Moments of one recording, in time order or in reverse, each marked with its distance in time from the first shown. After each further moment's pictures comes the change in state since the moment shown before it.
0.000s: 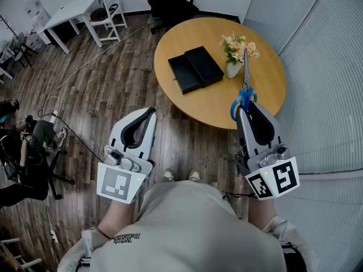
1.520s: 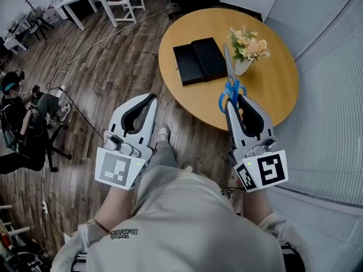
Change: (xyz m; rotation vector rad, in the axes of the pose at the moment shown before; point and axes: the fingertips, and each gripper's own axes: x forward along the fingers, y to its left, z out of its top) left arm 0.063 -0.026 -0.038 0.031 0.099 0.129; right arm 0.028 -0.059 -0.067 -0.023 0.096 0.135
